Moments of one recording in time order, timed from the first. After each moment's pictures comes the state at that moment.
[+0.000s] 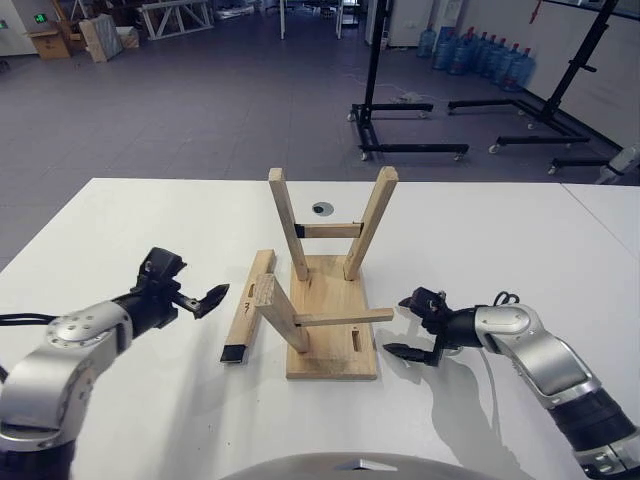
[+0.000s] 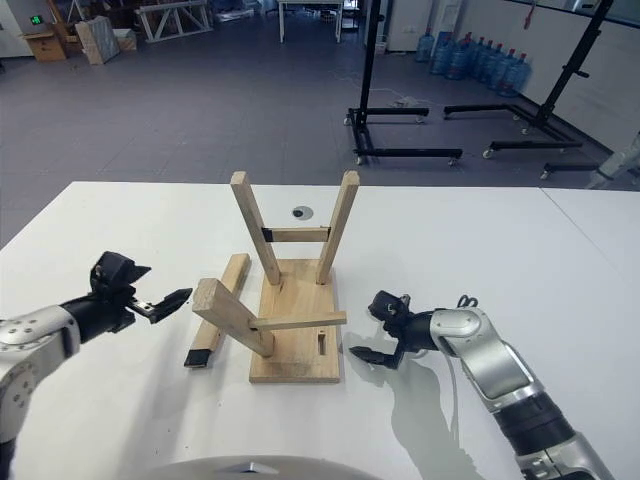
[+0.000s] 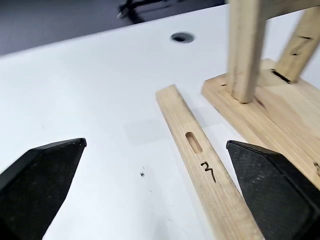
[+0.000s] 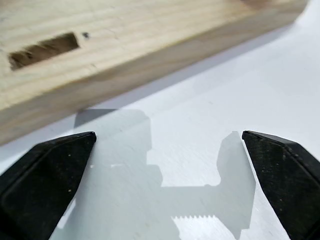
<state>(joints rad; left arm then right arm) 0.06 0.56 0.24 -0.62 -0.43 1.07 -0.42 -0.09 -0.74 0.20 -0.14 0.14 0.55 0.91</state>
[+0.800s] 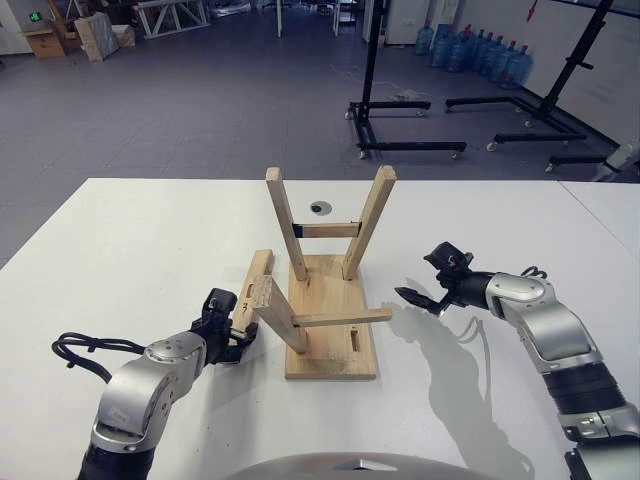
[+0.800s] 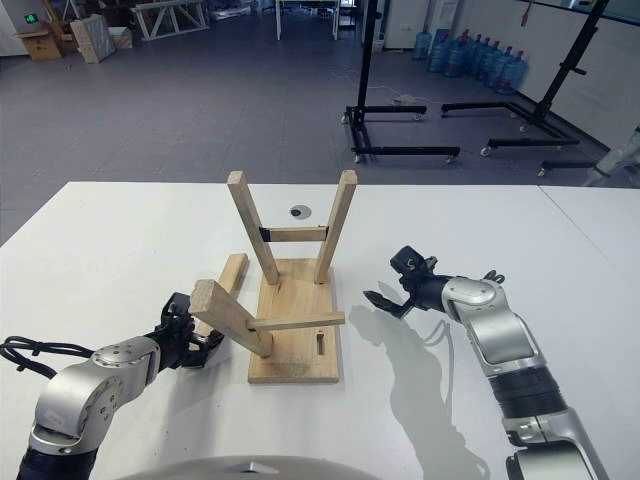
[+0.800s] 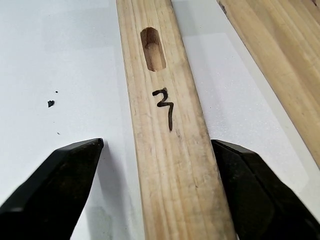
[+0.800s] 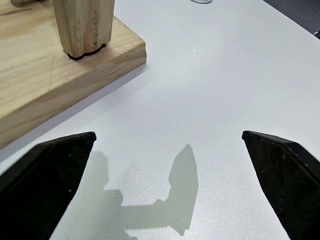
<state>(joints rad) 0.06 0.36 -0.05 -0.58 -0.28 1.23 -0.13 -0.22 -0.66 0.08 -0.05 0.15 0.59 0.74</state>
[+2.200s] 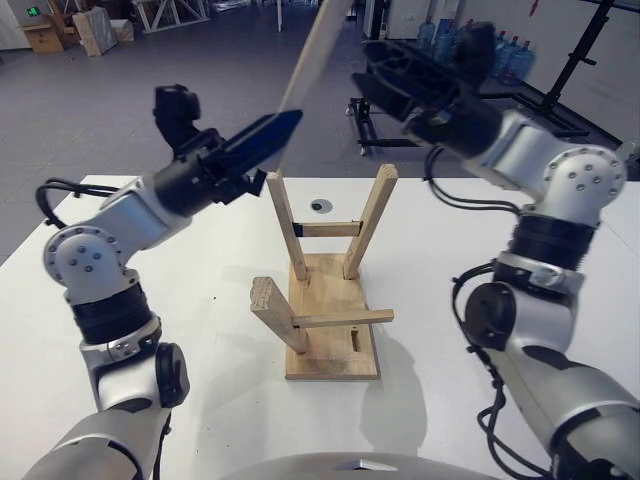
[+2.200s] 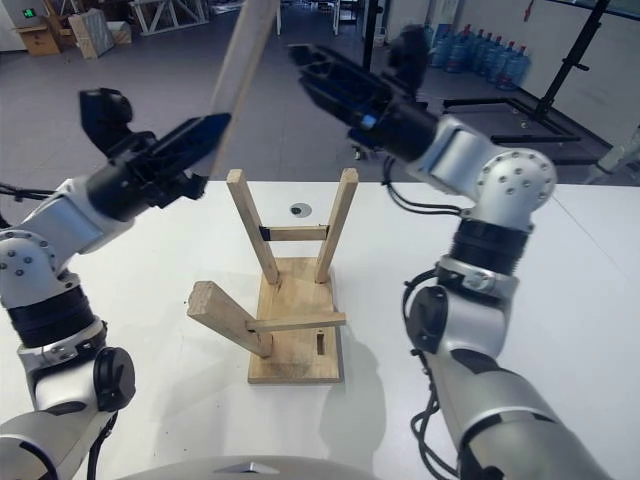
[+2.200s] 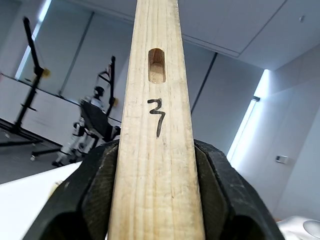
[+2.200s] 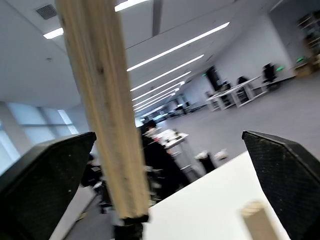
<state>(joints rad) -0.69 0.31 0.39 -0.22 -1.34 1.14 -0.49 -1.04 -0.23 -0.48 0.14 1.20 1.32 0.45</state>
